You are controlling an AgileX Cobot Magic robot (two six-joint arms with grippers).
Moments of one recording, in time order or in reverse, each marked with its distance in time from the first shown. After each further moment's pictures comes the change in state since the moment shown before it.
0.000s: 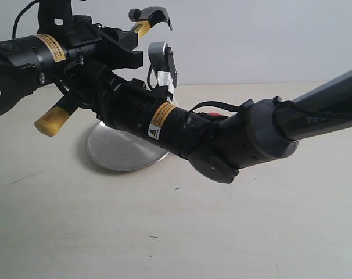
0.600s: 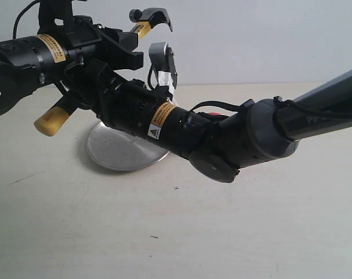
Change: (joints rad) left arm 0.000 0.000 0.000 0.015 0.000 0.000; right arm 0.000 0.000 0.000 -0.012 0.000 0.037
